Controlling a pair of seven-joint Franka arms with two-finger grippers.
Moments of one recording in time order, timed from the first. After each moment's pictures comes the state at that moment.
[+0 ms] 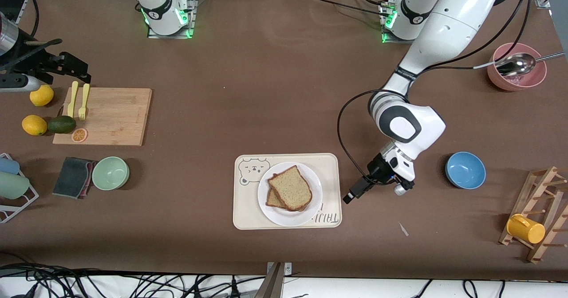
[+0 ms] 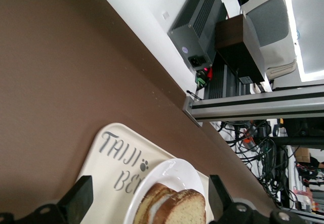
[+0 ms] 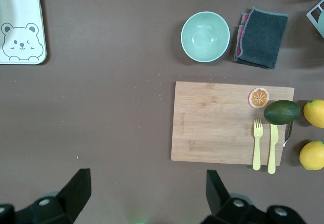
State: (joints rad) left arm -0.14 0.73 -0.27 -1.59 -1.56 2.91 0.62; right arm -0.04 -0.03 0.05 -1.67 0.02 1.58 -0.01
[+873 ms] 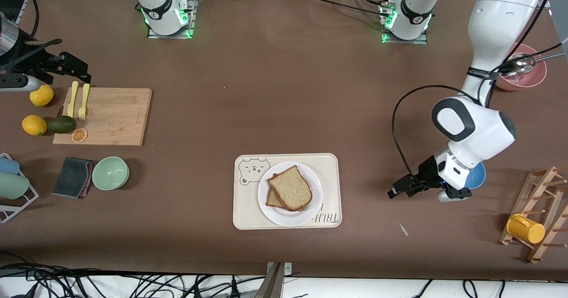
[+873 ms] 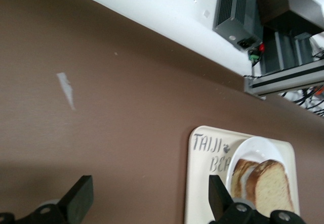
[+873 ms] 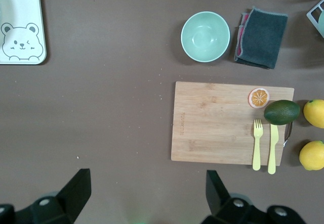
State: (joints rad) left arm 0.04 0.56 -0.19 -1.72 -0.71 2.61 0.25; right arm -0.04 -0.03 0.05 -1.67 0.02 1.58 -0.01
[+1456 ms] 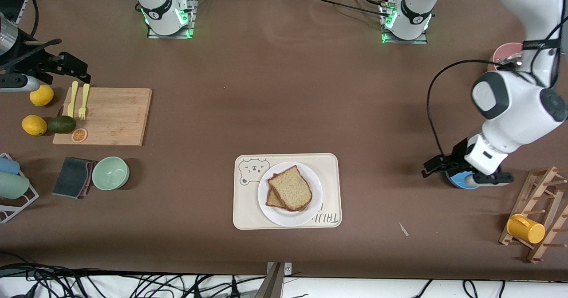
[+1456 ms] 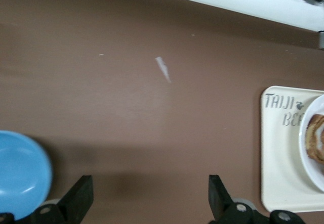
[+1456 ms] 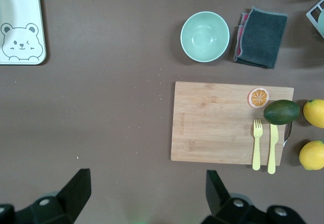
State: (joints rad) left arm 0.09 0.33 -0.11 -1.80 -0.20 2.33 0.00; right arm -0.04 -0.03 0.05 -1.67 0.02 1.58 -0.01
